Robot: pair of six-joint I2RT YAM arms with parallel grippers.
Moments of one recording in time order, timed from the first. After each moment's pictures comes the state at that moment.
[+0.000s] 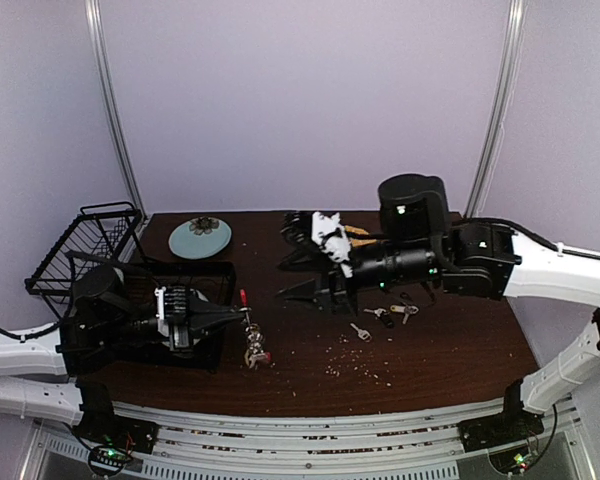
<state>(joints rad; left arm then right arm) -1.00 0.80 0.44 0.45 0.44 0.42 1.17 1.41 1.33 -0.24 -0.26 -0.32</state>
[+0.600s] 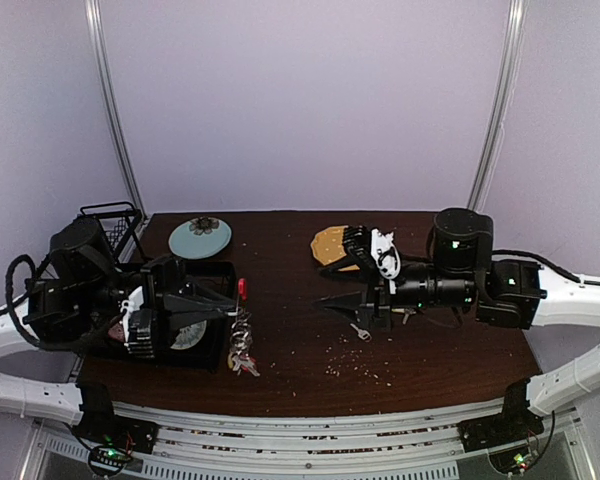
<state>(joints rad) -1.01 0.80 0.75 0.09 0.67 1.09 1.11 1.15 0.96 0.01 -0.25 -0.24</state>
